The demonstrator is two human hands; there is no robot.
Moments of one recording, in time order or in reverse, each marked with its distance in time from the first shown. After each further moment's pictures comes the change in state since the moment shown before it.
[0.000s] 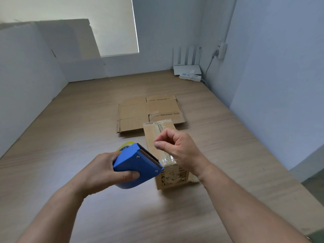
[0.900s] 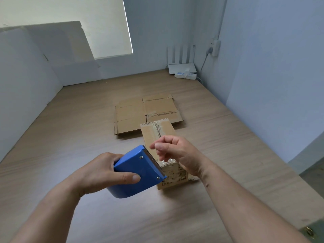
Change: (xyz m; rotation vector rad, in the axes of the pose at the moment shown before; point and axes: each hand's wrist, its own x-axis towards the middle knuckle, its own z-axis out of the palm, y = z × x) left_hand 0.005 0.014 -0.009 0.094 -0.172 -0.040; right_hand -0.005 0.011 -0.004 0.275 -0.102 0.227
